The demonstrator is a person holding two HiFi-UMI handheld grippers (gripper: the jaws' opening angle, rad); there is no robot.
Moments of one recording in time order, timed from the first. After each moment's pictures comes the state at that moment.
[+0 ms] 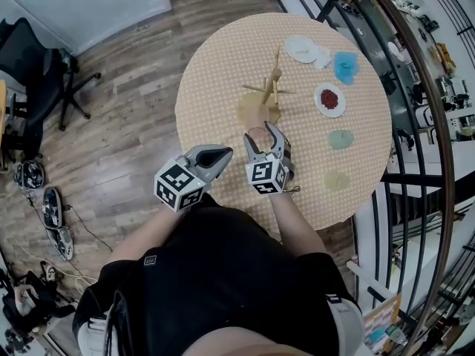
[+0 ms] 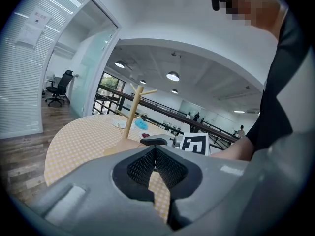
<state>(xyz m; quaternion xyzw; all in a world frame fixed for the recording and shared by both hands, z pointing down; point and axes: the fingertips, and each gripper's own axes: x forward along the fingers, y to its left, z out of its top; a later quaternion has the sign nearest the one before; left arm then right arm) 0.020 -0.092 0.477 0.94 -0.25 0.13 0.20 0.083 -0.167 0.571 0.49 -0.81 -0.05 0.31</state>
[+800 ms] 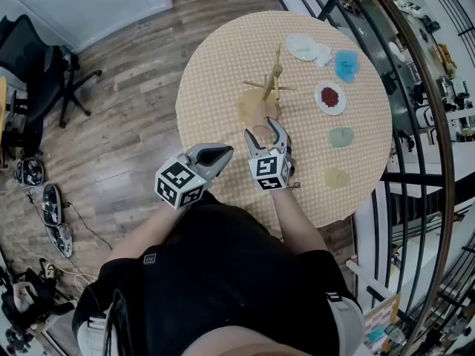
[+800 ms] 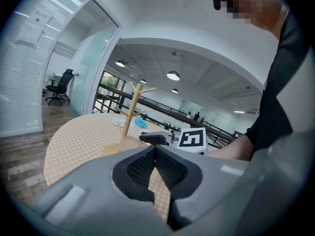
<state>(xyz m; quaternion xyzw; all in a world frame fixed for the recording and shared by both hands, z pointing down) 0.020 -0.085 0.481 0.94 -0.25 0.13 0.21 0.083 -0.168 0.565 0.49 -0.83 -0.02 0.28</state>
